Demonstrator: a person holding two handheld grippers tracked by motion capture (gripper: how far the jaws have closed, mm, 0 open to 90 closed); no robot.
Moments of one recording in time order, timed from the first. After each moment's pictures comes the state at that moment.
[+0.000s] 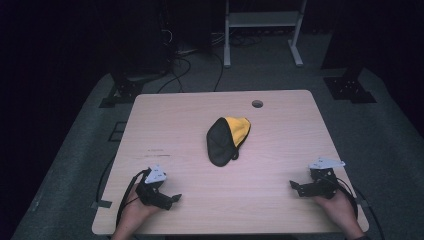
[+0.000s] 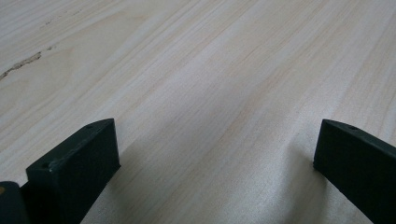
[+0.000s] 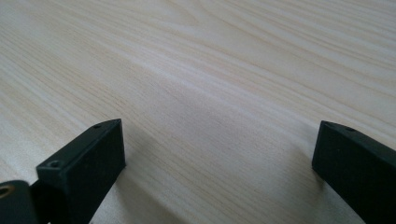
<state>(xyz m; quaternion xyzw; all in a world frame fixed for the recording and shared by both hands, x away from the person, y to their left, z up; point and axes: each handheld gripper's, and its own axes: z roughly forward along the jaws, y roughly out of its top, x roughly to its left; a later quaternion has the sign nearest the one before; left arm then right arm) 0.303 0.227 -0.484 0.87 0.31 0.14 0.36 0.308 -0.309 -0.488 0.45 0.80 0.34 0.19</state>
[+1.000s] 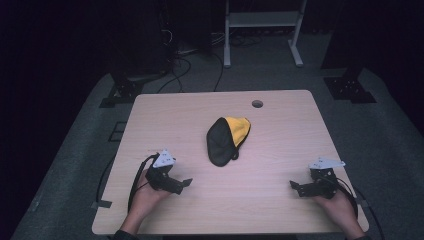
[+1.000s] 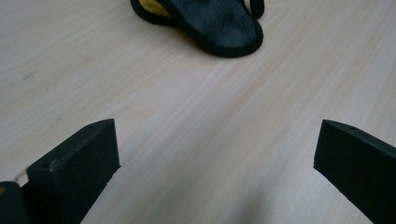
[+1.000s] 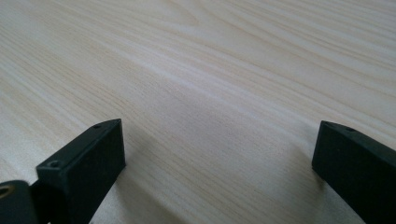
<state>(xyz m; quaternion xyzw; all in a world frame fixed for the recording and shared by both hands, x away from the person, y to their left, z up) 0.332 0.195 -0.452 0.85 0.30 0.14 0.40 0.308 -0.309 -0.488 0.45 0.80 0.34 0.18</state>
